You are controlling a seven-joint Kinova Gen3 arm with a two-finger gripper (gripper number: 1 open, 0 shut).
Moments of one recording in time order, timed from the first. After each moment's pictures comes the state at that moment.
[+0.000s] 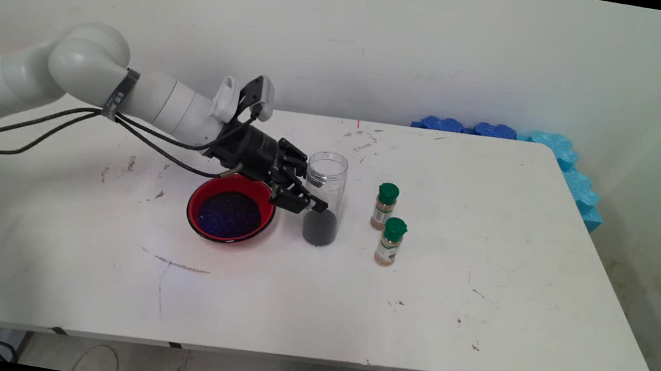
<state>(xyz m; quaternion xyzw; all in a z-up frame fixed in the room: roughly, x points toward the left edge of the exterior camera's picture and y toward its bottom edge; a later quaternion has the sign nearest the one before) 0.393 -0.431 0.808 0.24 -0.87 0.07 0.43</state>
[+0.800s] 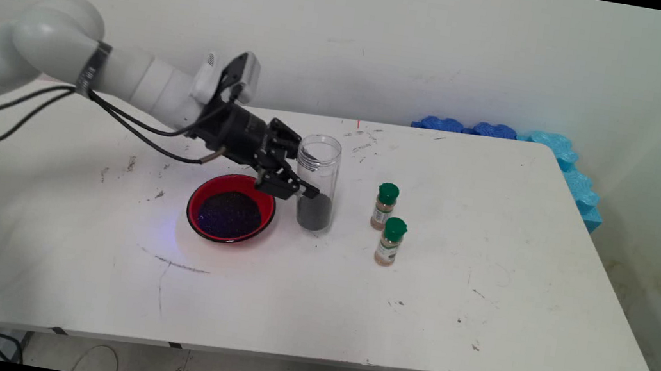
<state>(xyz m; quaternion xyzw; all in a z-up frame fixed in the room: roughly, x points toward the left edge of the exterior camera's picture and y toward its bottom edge) 0.406 -0.416 0.851 0.19 -0.87 0.10 0.44</state>
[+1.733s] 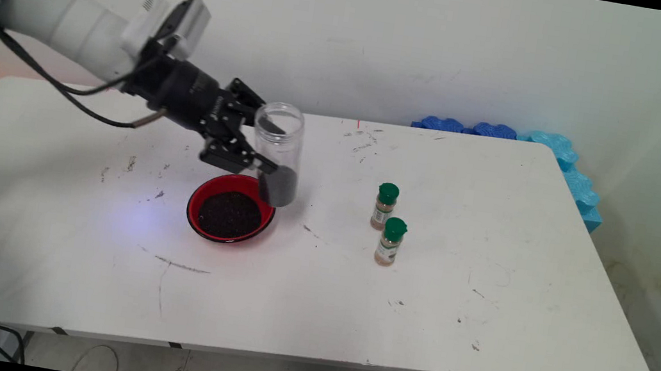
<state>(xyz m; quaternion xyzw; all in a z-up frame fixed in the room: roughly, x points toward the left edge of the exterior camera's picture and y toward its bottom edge) 0.447 -0.378 0.930 0.14 -0.89 0.12 0.41</state>
